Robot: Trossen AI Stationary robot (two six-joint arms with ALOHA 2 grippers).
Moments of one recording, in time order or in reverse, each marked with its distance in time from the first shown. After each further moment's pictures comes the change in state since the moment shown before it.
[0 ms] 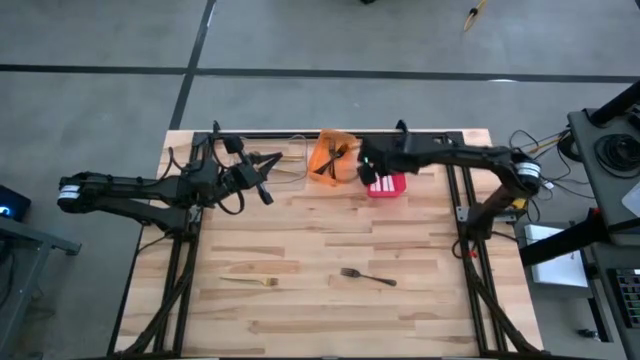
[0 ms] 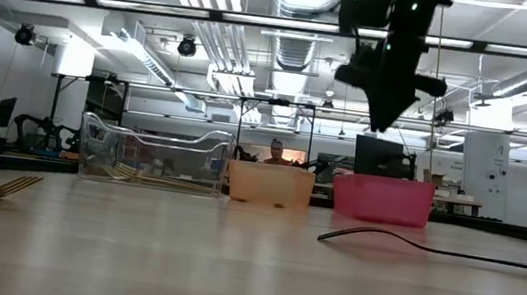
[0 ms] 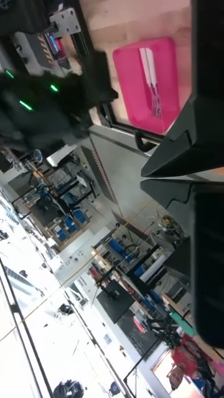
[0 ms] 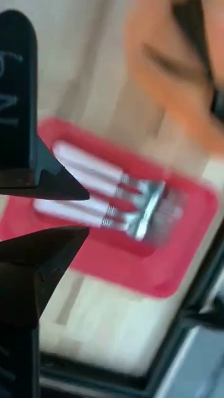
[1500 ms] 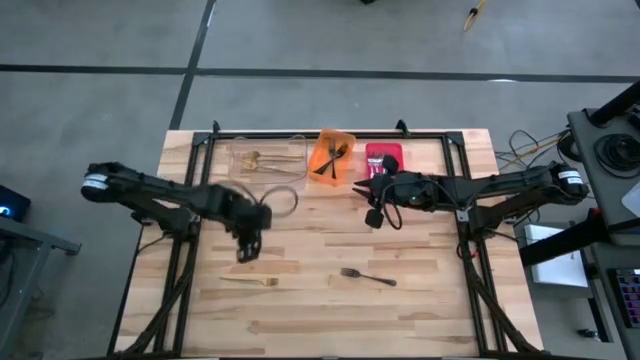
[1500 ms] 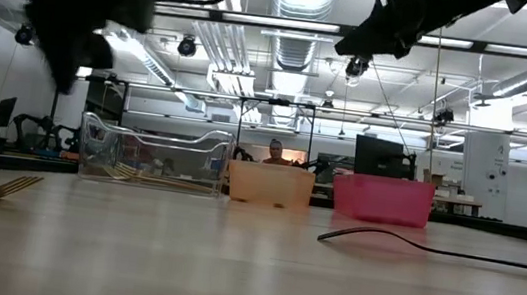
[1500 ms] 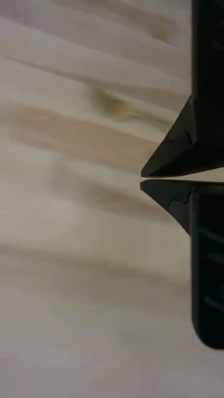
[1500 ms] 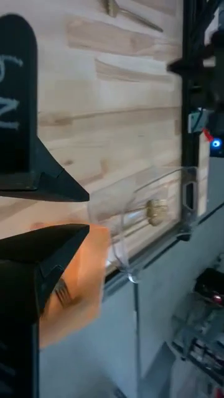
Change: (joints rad) left arm -0.159 0.324 0.215 -1.216 0.640 -1.060; right arm 0.345 -0.388 -0.498 1.018 -0.035 -0.799
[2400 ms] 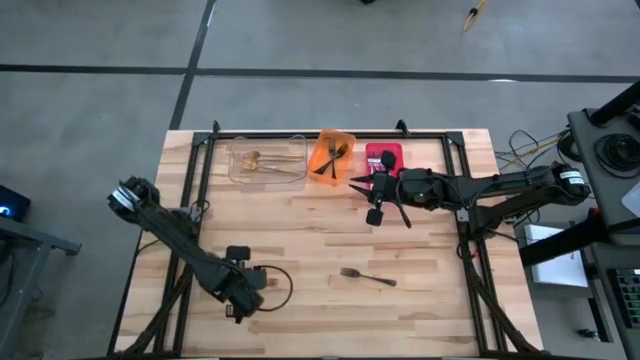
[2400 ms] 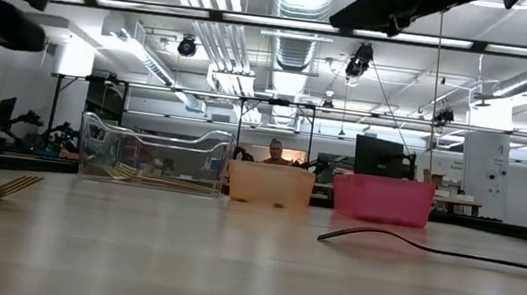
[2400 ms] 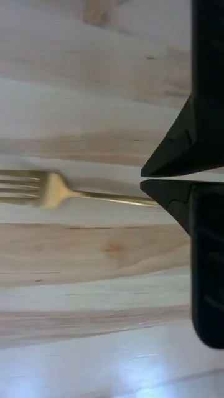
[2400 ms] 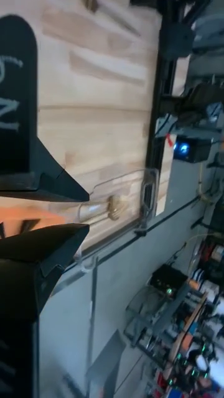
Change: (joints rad) left arm -0.588 0.353 0.118 -0.018 -0.190 -0.350; right arm -0.001 -0.019 0.000 0.141 -0.028 -0.171
